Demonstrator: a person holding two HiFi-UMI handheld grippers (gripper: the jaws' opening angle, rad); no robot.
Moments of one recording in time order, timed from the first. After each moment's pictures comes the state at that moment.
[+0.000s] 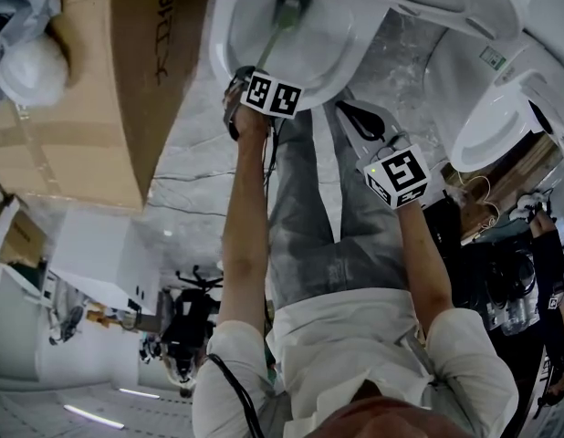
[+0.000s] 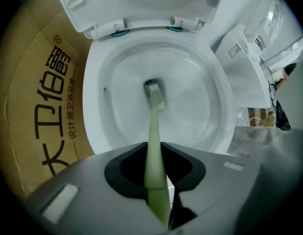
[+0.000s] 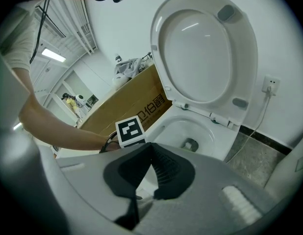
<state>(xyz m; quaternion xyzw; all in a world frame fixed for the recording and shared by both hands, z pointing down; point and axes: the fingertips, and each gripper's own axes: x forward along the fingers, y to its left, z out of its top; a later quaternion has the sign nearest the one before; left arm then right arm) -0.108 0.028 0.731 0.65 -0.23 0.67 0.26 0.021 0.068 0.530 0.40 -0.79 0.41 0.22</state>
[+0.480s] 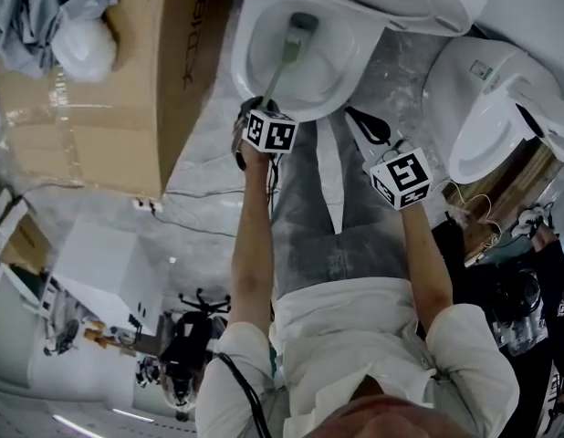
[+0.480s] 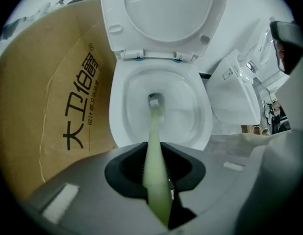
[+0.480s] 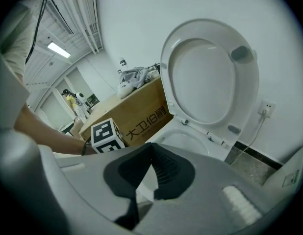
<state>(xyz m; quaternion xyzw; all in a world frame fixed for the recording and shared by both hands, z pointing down) -0.129 0.046 0.658 0.69 -0.29 0.60 0.30 0.023 0.057 0.484 0.43 -0.80 0.36 0.22</state>
